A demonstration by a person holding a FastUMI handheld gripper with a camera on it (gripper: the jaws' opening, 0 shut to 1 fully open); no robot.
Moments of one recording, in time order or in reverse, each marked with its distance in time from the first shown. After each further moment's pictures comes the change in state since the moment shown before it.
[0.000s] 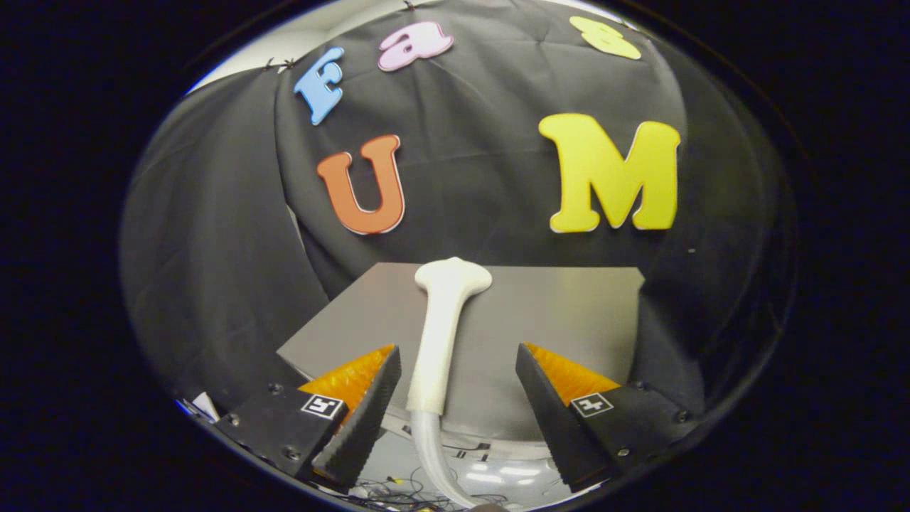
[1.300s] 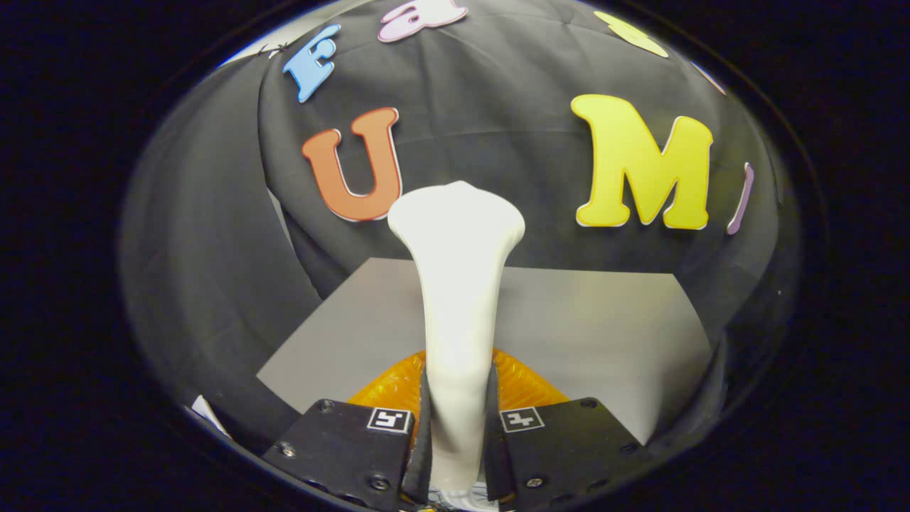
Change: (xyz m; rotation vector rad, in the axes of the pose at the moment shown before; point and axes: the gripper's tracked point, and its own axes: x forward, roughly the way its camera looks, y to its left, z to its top) arm 0.042 0.019 0.024 -0.005 0.022 -0.026
